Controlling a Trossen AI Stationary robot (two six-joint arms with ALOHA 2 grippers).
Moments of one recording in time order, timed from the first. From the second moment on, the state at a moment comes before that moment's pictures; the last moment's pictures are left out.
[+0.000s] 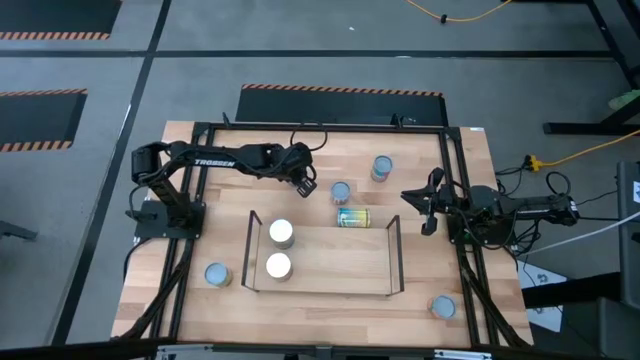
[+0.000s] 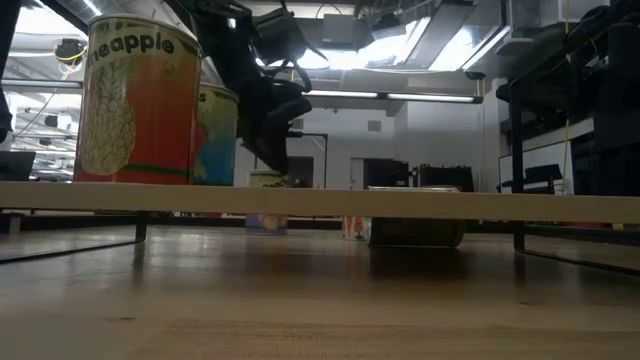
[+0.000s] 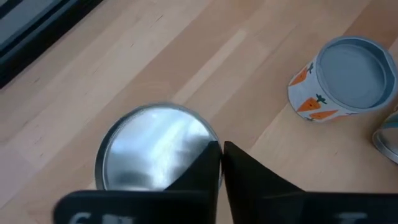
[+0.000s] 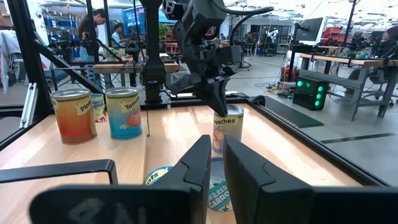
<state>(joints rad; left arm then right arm) 0.27 1.65 1.12 -0.45 -0.23 -0.41 0.08 0.04 0.01 0.07 0.29 0.00</state>
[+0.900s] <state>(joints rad) 0.10 1.65 1.36 -0.47 -0.08 -0.28 0.08 0.04 0.01 0.07 0.29 0.00</state>
